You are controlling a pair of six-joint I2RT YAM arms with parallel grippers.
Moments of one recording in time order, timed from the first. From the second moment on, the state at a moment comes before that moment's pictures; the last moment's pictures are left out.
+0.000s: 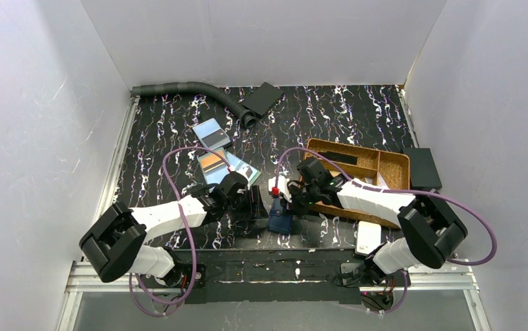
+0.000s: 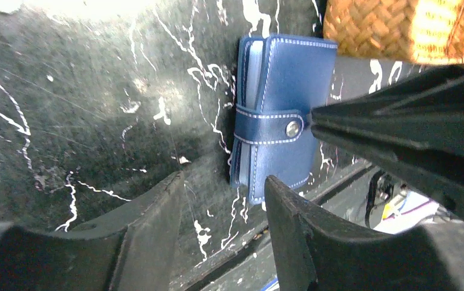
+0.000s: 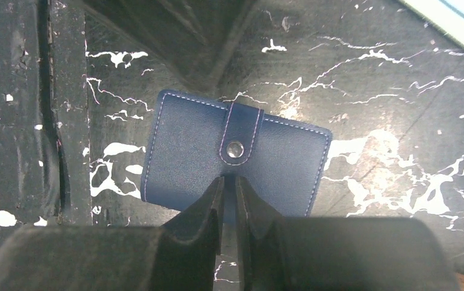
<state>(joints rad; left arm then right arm) -0.82 1.35 0.60 -0.12 0.13 -0.83 0.77 1.43 0.74 -0.25 -0.61 -0.64</state>
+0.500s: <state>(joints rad) -0.82 1.46 0.51 0.16 0.33 -0.86 0.77 1.47 0.74 -0.21 -0.62 -0.57</state>
